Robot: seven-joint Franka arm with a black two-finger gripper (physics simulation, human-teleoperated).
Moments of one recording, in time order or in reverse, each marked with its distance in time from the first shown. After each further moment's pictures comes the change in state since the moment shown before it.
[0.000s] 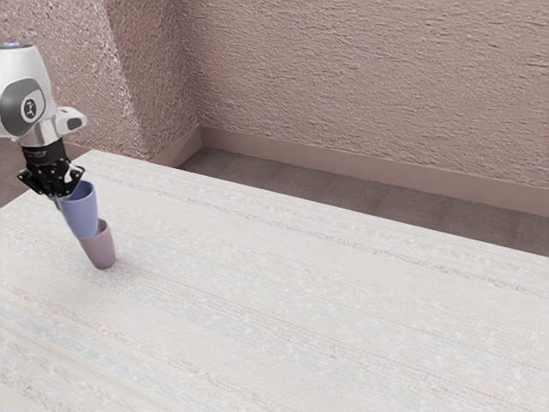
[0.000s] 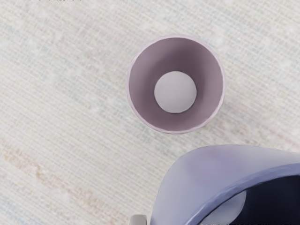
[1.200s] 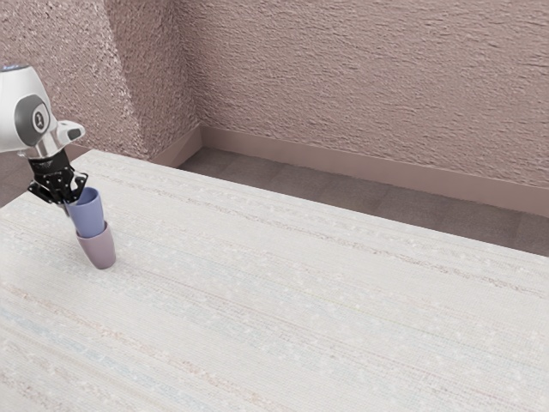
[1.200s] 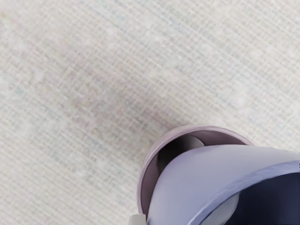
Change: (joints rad) arm 0.095 0.244 -0.008 0.166 -0.170 0.058 0.091
